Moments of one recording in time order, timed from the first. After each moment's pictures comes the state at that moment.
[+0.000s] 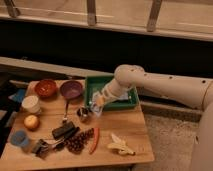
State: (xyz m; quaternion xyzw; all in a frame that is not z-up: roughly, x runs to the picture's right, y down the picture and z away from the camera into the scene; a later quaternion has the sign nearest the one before) arm -0.011 0.073 0.752 -0.37 -0.07 0.53 0.76
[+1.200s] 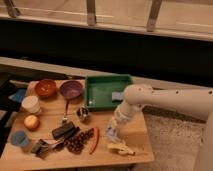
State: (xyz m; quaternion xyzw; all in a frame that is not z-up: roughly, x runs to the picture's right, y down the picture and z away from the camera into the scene) arm 0.076 0.212 0.754 -0.41 0.10 0.59 0.69
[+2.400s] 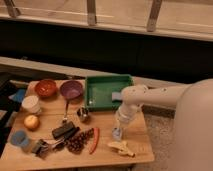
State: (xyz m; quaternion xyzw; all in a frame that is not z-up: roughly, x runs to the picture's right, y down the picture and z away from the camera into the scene) arm 0.111 0.219 0.803 -0.38 0.19 0.61 0.68
